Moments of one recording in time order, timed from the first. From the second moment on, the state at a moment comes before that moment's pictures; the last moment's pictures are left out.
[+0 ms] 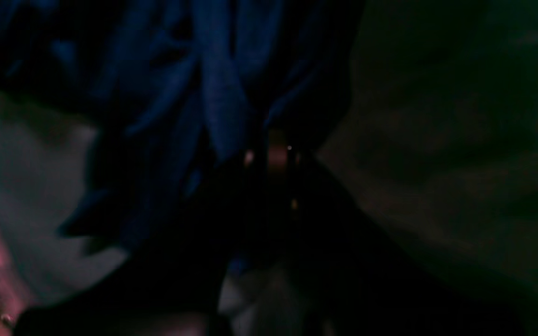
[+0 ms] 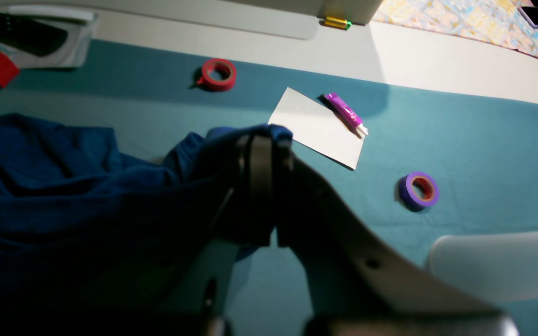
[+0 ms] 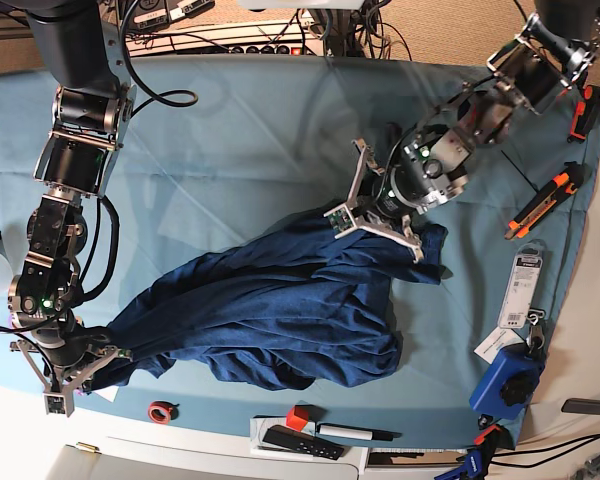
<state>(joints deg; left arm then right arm) -12.9 -25.1 44.2 100.5 -5.1 -15.1 46.7 32.5 19.1 9.8 81.8 2.6 14.7 -50.4</state>
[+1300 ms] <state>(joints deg) -4.7 -53.2 44.2 132.4 -18.1 -28.6 52.0 30.6 27.5 9.7 81.8 3.5 14.9 -55.9</state>
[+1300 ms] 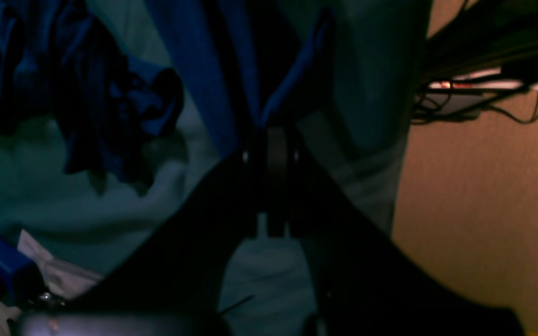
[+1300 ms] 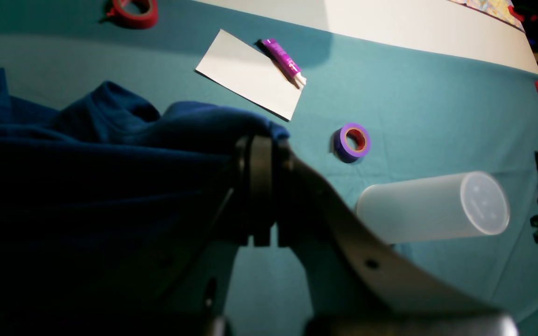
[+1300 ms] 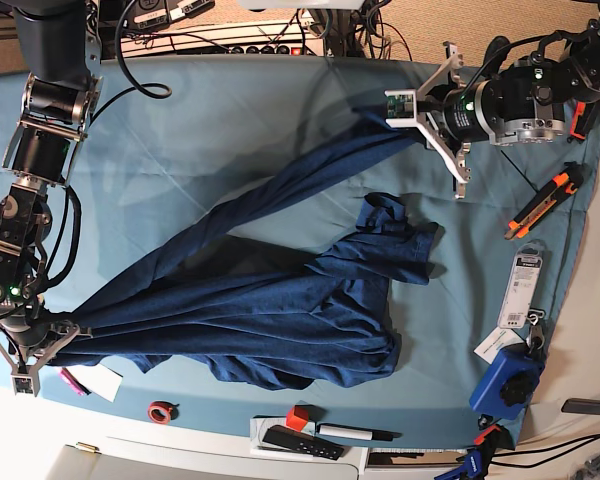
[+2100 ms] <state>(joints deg) -4.7 -54.5 40.2 132.4 2.3 -9.8 51.2 28.1 28.4 9.7 81.9 6.3 25.2 -60.3</state>
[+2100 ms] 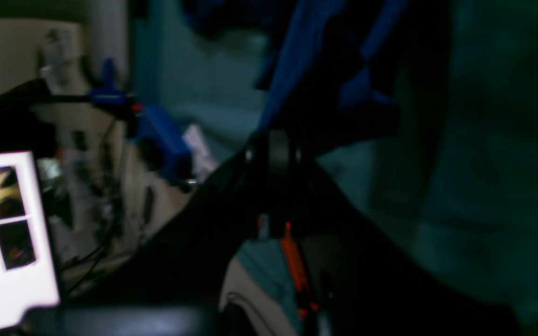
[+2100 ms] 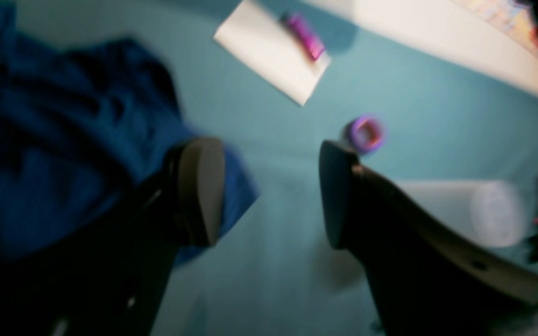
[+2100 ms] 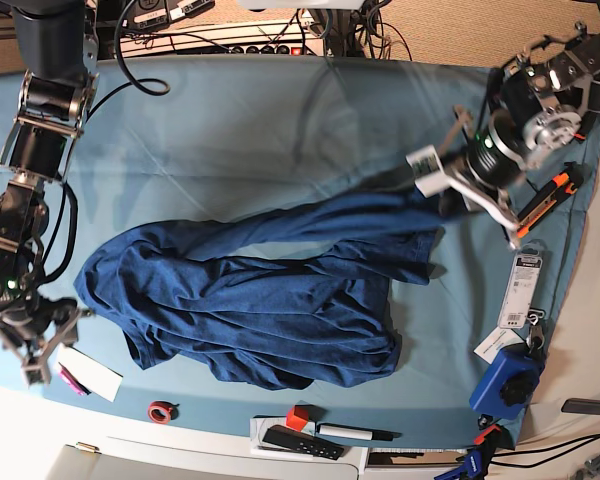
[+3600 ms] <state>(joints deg) -49.1 -6.8 18.2 97.4 -27.0 -20.8 36.8 1.1 20.4 10.3 83.1 24.7 35.9 -52.0</state>
